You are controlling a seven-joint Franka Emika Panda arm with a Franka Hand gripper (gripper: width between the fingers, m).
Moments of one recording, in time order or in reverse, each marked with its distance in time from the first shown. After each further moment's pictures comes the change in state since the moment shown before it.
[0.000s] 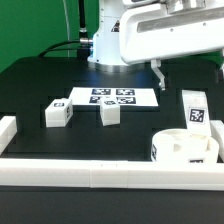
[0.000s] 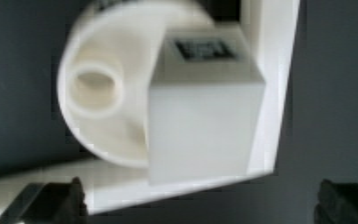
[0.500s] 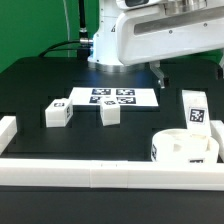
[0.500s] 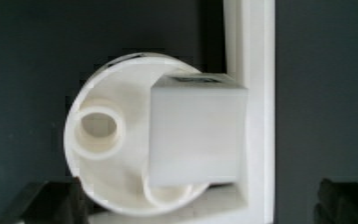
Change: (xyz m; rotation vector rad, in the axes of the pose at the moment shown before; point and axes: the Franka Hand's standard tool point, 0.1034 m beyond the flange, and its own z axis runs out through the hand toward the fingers) arm -0.005 -0.002 -0.002 0.028 -0.316 0.005
